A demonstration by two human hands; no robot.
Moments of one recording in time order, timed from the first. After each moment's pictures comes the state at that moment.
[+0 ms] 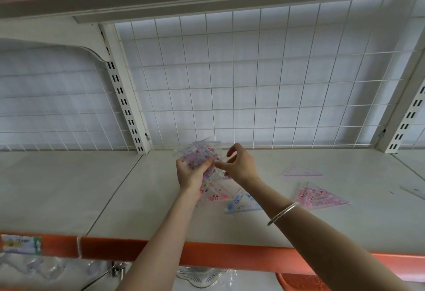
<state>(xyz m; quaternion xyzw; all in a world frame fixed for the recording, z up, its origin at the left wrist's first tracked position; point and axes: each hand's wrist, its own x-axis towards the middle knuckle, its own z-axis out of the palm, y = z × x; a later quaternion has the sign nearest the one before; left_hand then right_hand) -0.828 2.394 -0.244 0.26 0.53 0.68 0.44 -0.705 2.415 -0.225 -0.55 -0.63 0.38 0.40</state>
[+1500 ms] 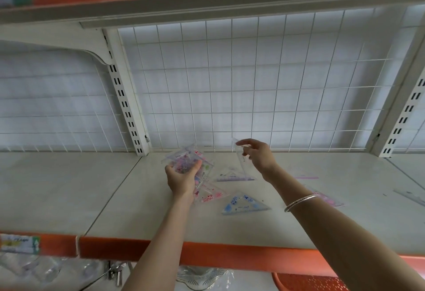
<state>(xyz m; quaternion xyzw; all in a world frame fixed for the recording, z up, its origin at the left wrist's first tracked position) -0.845 2.398 -0.262 0.24 0.61 0.67 0.36 -0.653 2.444 -0.214 -0.53 -0.60 0.41 0.44</state>
